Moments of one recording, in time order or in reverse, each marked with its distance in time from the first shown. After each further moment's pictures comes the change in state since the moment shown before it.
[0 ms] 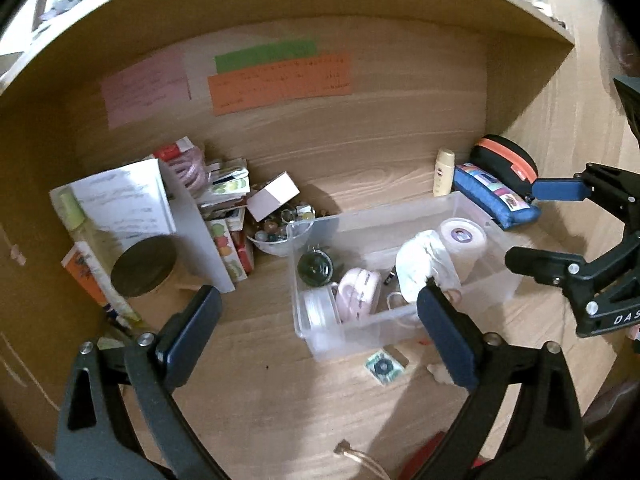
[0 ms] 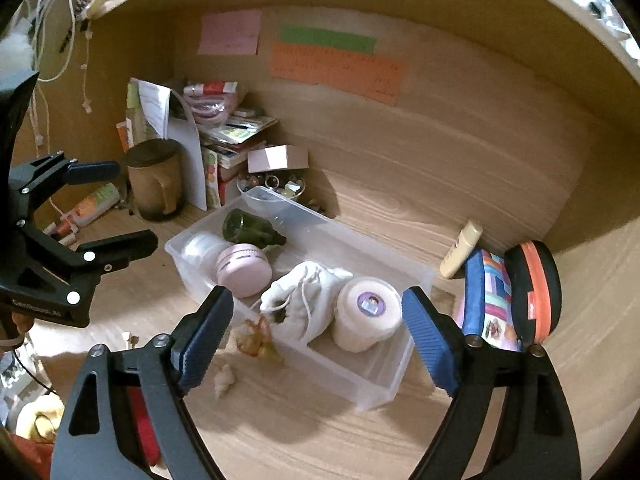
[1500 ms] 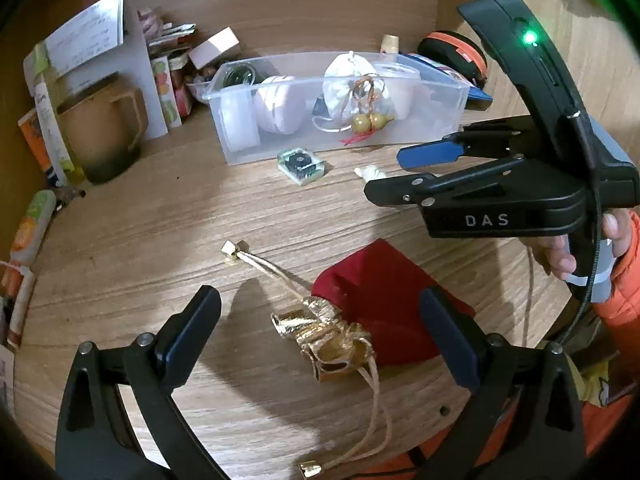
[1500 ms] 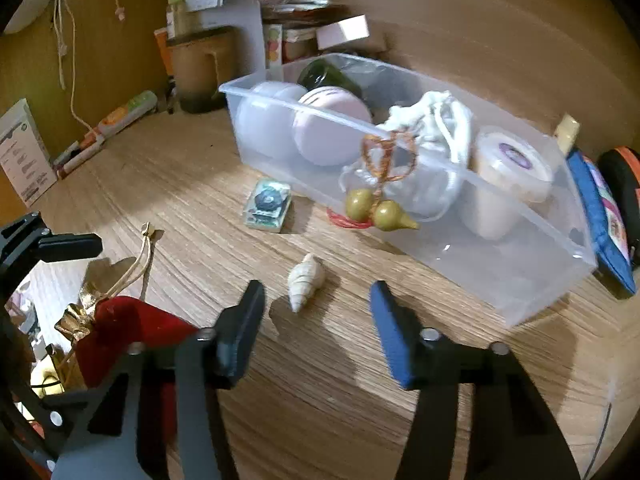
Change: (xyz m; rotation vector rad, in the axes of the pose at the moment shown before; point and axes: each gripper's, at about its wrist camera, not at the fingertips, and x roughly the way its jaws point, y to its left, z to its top) left arm 0.003 -0.054 -0.144 -0.026 0.218 -0.137; right arm 0.077 0.060 -0.094 -0.002 0.195 0.193
